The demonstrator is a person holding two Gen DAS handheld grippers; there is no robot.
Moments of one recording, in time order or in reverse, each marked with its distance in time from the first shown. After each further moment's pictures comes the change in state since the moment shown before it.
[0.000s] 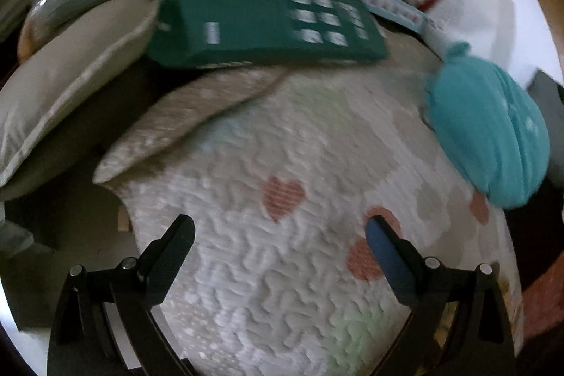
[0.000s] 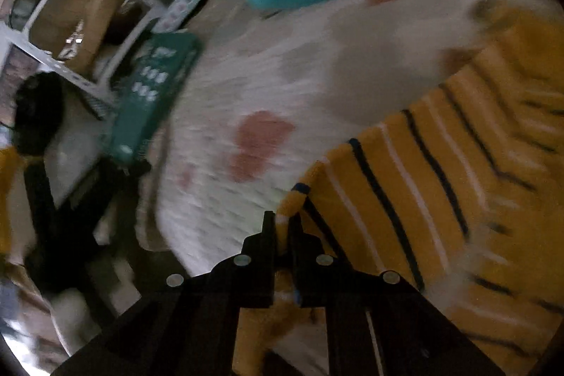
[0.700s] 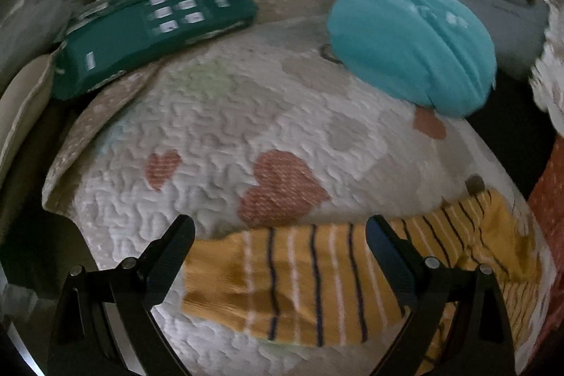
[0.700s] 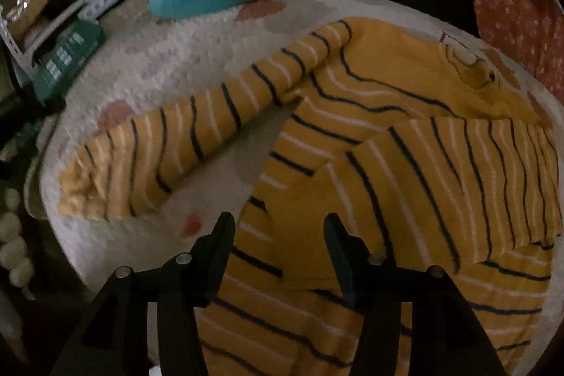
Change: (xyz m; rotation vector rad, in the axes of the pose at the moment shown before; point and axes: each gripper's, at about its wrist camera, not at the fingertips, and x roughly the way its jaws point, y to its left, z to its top) left arm -0.004 -0.111 -0.063 0.374 0.032 -0.114; right arm -0.093 -0.113 -0.053 -0.115 -0.074 -0.652
